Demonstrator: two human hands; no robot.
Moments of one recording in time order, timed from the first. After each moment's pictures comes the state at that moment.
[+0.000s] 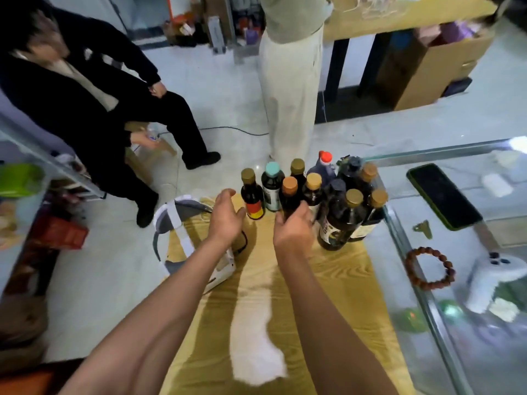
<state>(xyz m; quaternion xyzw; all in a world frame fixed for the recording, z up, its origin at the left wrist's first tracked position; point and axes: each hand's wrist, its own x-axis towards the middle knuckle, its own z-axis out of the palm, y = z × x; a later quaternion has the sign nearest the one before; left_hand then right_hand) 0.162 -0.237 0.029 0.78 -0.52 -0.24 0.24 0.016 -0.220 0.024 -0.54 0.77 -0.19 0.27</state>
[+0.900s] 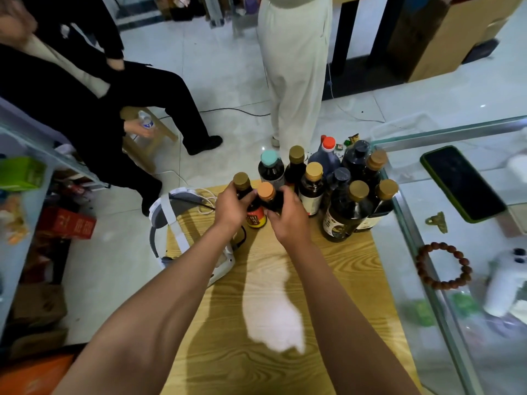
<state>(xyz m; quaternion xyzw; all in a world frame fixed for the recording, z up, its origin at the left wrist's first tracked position) 0.150 -0.266 0.002 0.78 -0.47 -0.30 0.28 0.005 -0.251 -0.013 -0.64 0.62 -0.27 0.37</state>
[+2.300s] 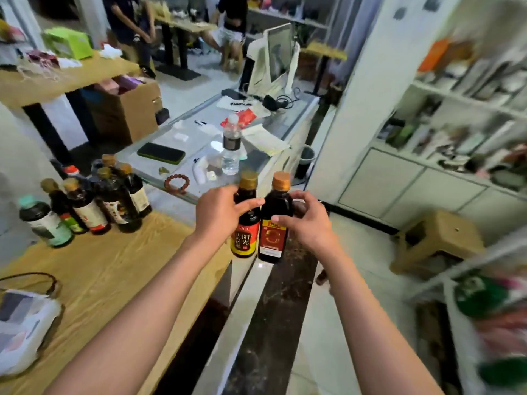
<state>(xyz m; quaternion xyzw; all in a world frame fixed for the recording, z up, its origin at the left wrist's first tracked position) -0.081 0.104 0.206 0.32 -0.88 -0.25 0.24 -0.199 0.263 0.197 -0.26 0.75 -0.56 0.23</state>
